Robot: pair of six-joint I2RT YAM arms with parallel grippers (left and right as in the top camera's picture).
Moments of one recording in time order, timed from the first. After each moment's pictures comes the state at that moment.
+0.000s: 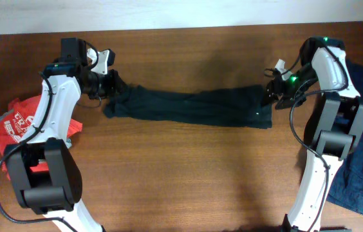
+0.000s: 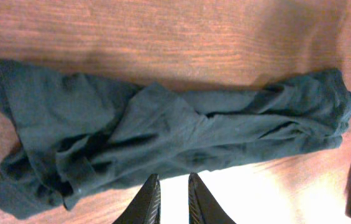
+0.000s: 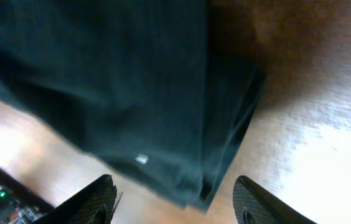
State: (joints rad) left arm 0.05 1.94 1.58 -0.84 0.52 -0.05; right arm -0.23 2.44 2.06 -1.48 -0.44 -0.32
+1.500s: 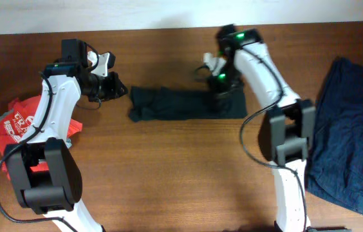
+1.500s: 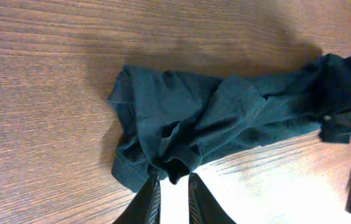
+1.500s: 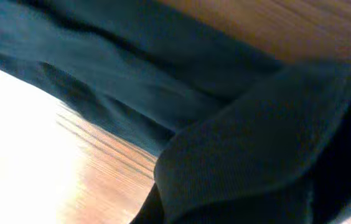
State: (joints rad) left arm 0.05 1.94 1.58 -0.88 0.50 -0.05; right arm 0.28 2.38 2.20 -1.39 -0.22 -0.16
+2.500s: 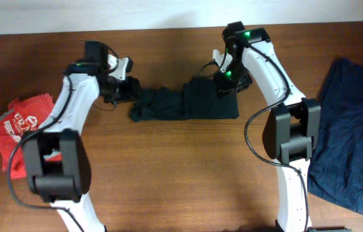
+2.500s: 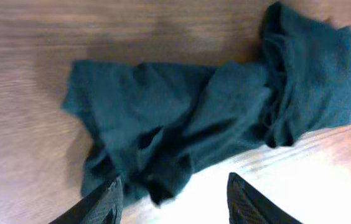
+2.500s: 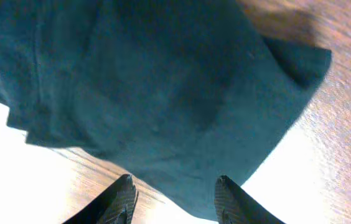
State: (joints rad) left arm -0.05 2.02 1.58 -0.84 0.46 -0.05; right arm 0.21 2.38 2.20 -1.38 -0.18 -0.15
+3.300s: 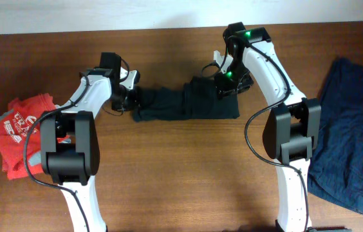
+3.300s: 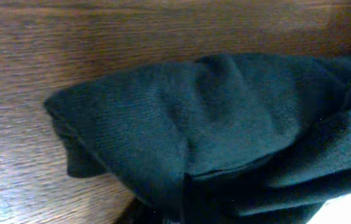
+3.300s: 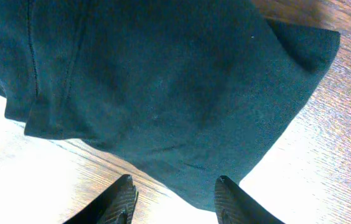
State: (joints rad) left arm -0.08 2.20 1.59 -0.77 0.39 -0.05; right arm 0.21 2.38 2.20 -1.41 -0.18 -0.15
